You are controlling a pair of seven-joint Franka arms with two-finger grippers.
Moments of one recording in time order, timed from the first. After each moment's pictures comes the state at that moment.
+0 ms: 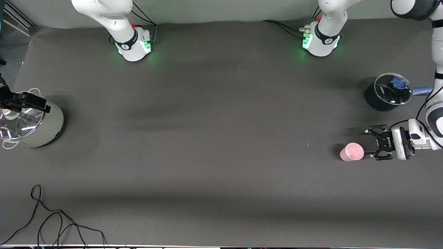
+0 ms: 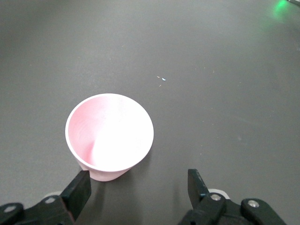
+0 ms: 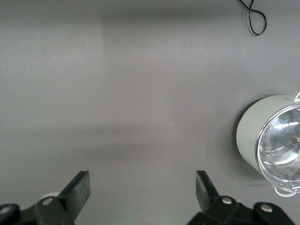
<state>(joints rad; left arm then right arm) 0.43 0.68 -0.04 -1.66 -0.67 1.83 2.05 -0.06 0.08 -0.04 -1.52 0.00 1.53 -0.04</state>
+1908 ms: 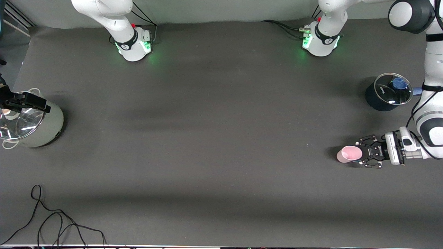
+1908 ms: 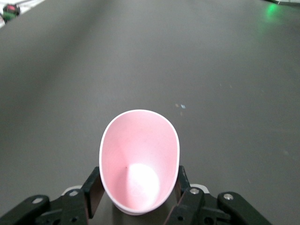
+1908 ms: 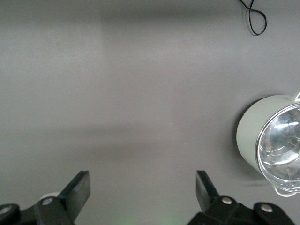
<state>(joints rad) 0.43 0.79 -0.12 -1.54 -0.79 1.82 2.23 -0.06 0.08 -0.04 -1.52 0.00 1.53 -0.04</state>
